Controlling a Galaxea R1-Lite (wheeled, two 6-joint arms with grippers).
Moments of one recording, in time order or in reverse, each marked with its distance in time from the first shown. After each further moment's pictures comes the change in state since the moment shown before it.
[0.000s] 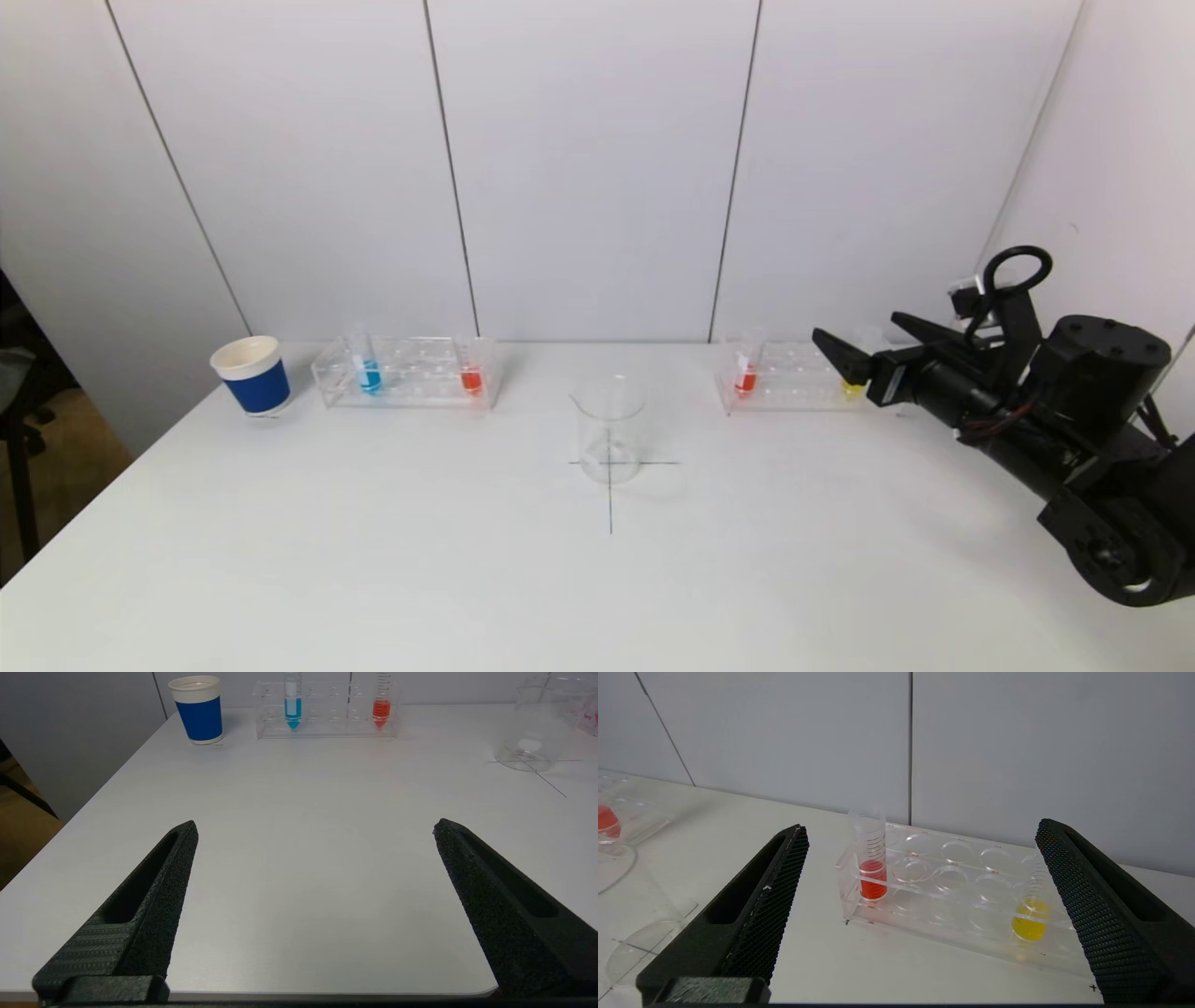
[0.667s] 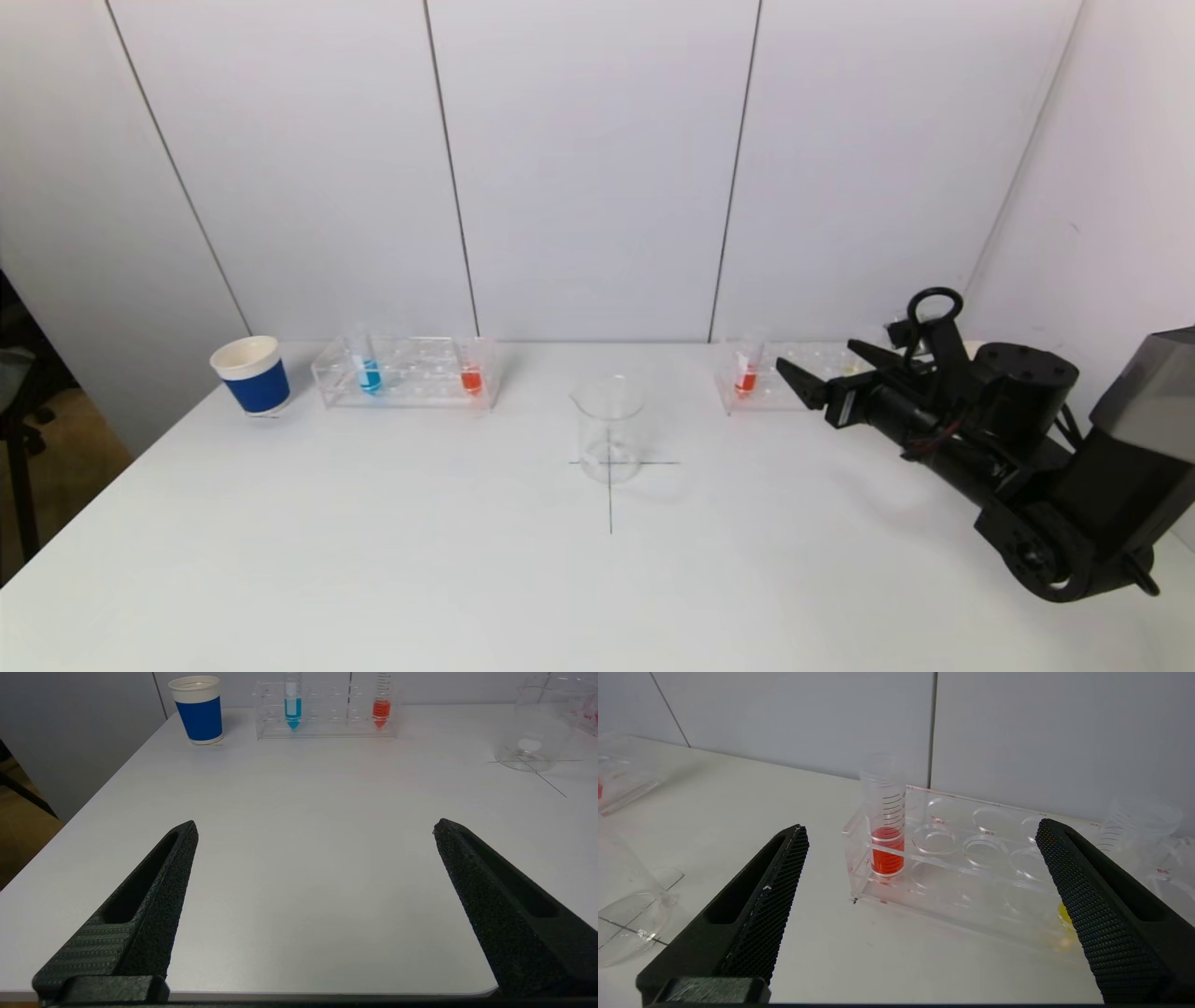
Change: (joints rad) left arm 0.000 0.000 0.000 0.000 0.000 0.000; right arm 0.044 0.163 -0.052 -0.050 0.000 -0.012
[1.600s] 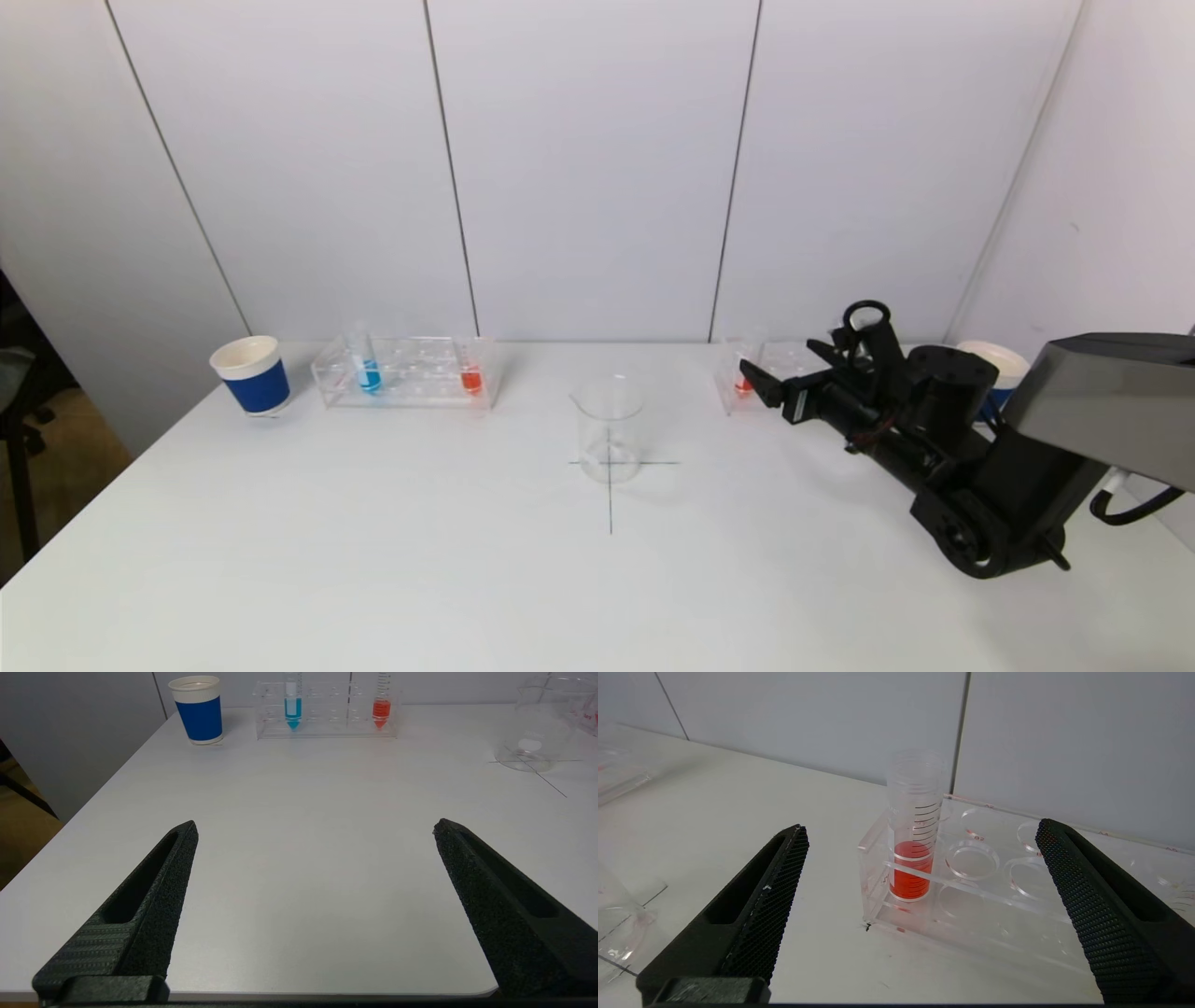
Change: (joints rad) left arm 0.000 0.000 0.000 0.000 0.000 0.000; right arm 0.052 0.143 -0.153 -0.003 -0.024 -0.019
